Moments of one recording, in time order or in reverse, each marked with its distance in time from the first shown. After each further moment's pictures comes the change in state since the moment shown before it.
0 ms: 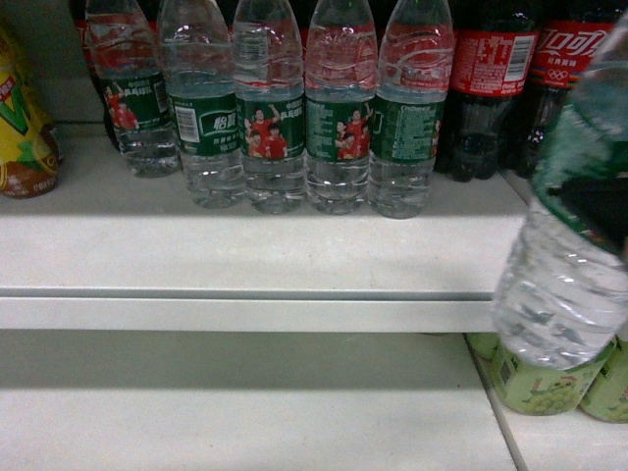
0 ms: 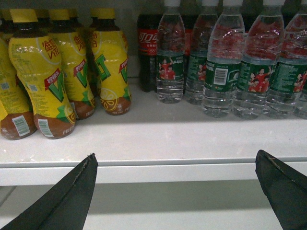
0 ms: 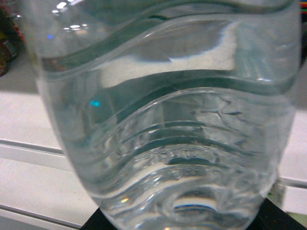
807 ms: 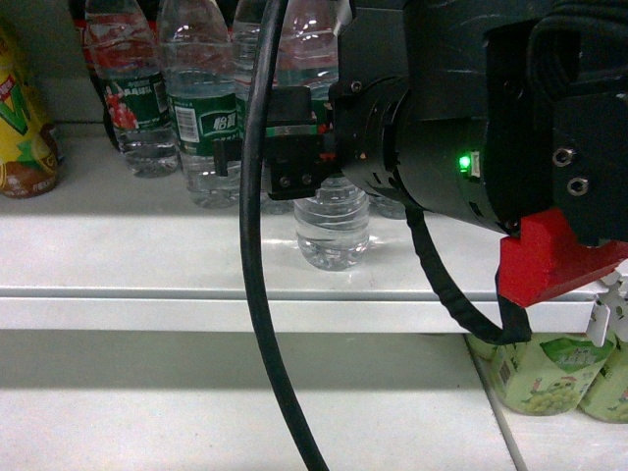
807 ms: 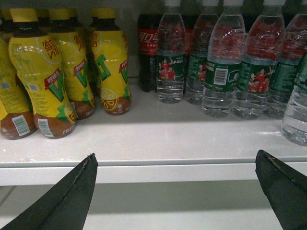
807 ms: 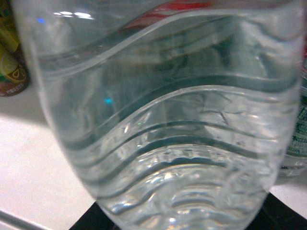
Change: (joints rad) left arm 0.000 0.000 0.000 0.000 0.000 0.000; right arm 0.248 0.703 0.573 0.093 0.140 0.027
